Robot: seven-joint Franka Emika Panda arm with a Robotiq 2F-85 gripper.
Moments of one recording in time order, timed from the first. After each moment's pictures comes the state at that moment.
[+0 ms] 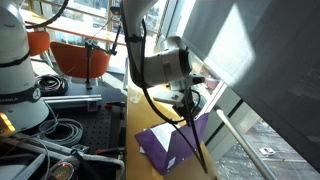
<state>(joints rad) 0.65 0.45 -0.80 -2.26 -1.22 3.14 0.61</state>
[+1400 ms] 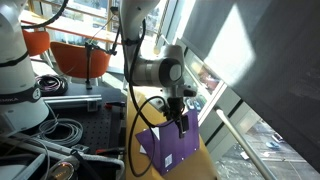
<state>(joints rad) 0.49 0.42 -0.59 -2.35 -0.83 2.99 0.52</state>
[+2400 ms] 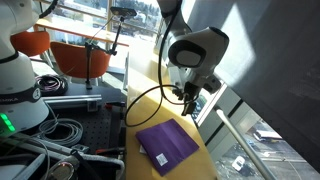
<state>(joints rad) -0.03 0.32 0.04 -2.13 0.19 2.54 -0.08</state>
